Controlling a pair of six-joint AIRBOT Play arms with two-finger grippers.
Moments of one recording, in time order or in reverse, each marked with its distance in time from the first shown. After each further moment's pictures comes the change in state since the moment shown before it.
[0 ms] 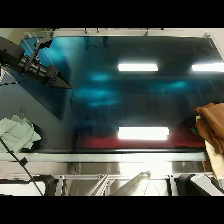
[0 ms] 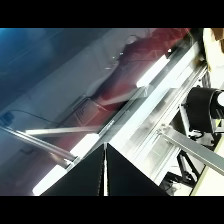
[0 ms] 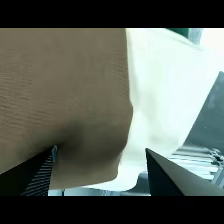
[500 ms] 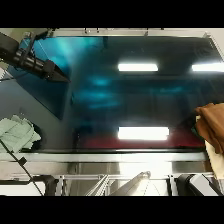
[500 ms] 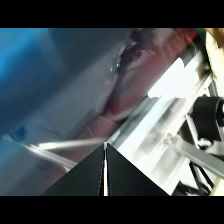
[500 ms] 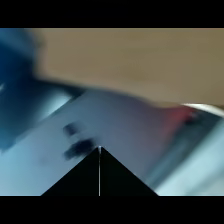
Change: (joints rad) left arm 0.000 0.024 0.083 -0.009 -0.027 -0.002; right arm 0.225 0.048 0.155 0.703 0.176 -0.153
